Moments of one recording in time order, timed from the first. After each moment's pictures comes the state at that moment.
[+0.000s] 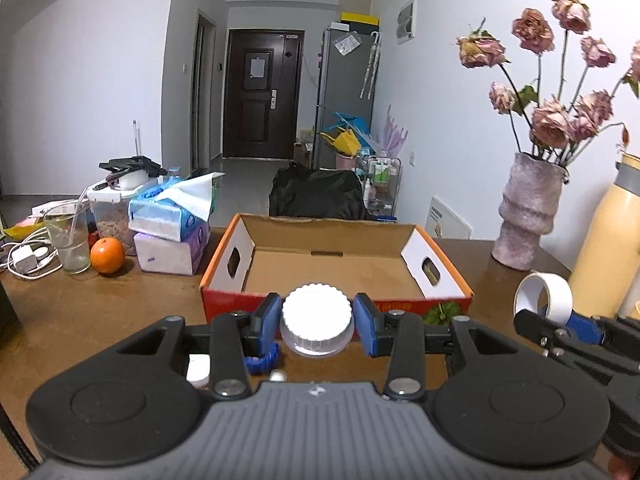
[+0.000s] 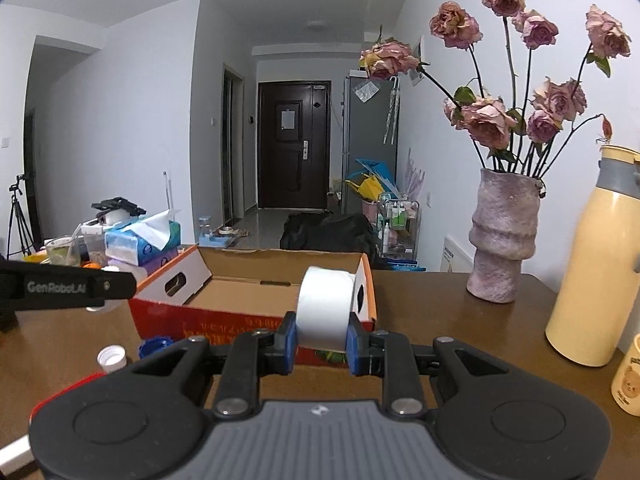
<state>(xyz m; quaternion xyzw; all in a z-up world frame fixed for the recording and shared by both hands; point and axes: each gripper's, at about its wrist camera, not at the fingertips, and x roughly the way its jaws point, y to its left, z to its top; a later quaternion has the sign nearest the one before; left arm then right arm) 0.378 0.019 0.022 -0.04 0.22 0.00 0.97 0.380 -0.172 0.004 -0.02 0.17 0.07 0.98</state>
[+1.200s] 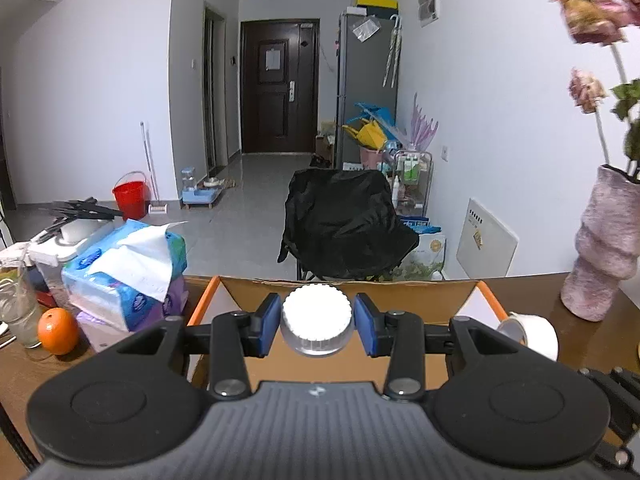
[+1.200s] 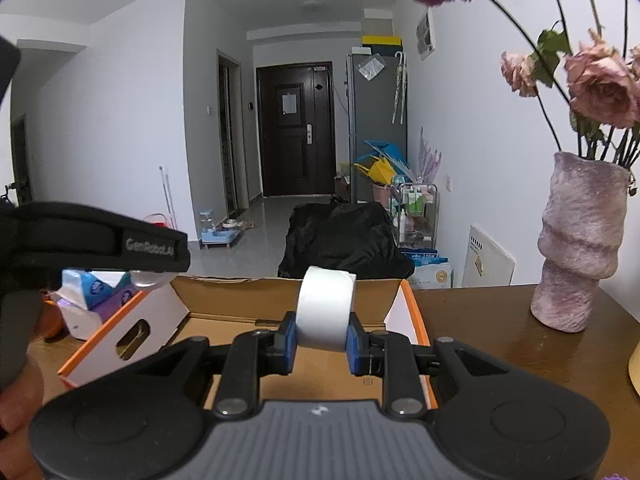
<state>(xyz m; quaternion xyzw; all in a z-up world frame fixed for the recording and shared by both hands) 0.588 0.010 0.021 -0.02 0.24 0.04 0.97 0.566 -0.136 -0.010 0.01 0.20 0.08 0.98</state>
